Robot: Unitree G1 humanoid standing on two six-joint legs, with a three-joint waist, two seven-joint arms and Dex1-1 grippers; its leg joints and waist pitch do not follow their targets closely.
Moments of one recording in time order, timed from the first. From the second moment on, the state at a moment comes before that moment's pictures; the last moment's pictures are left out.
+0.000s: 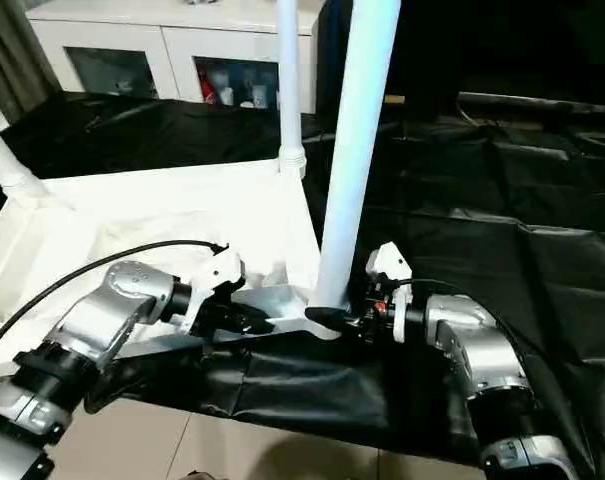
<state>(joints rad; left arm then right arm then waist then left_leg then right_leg) -0.56 0.34 -0.35 0.42 -0.04 0.35 -1.23 -0.38 -0.41 0.09 0.45 0.27 0.17 1.18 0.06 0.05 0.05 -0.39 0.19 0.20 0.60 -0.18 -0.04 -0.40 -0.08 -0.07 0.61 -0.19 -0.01</state>
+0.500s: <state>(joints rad) -0.73 0.11 -0.27 0.73 0.02 0.31 -0.80 -0.51 -0.15 -0.03 0.68 0.16 0.07 0.48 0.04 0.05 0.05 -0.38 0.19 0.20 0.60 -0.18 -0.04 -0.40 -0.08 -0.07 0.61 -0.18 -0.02</state>
